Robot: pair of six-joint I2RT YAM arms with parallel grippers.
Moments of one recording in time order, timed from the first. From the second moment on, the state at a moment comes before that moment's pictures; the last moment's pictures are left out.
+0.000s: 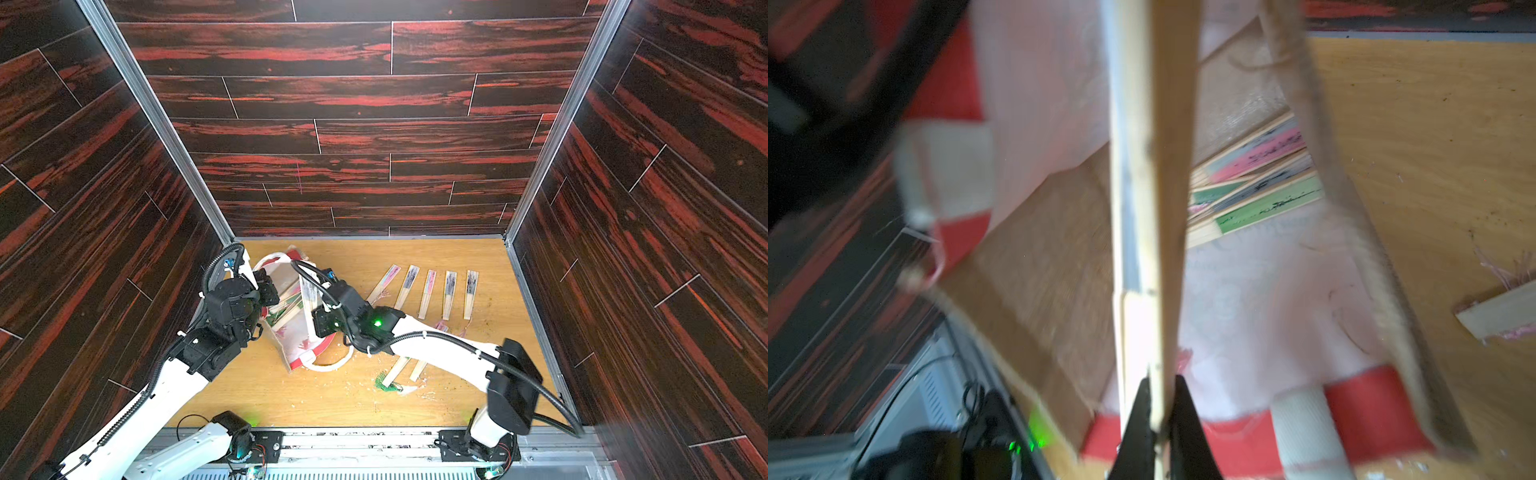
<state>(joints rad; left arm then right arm) -0.46 0.94 0.92 -0.25 -0.53 -0.29 1.08 1.56 1.28 -0.25 0.03 0.50</state>
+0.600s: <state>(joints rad) -0.46 1.01 0.98 -0.30 -0.59 -0.32 1.07 1.18 1.09 -0.40 0.10 0.57</state>
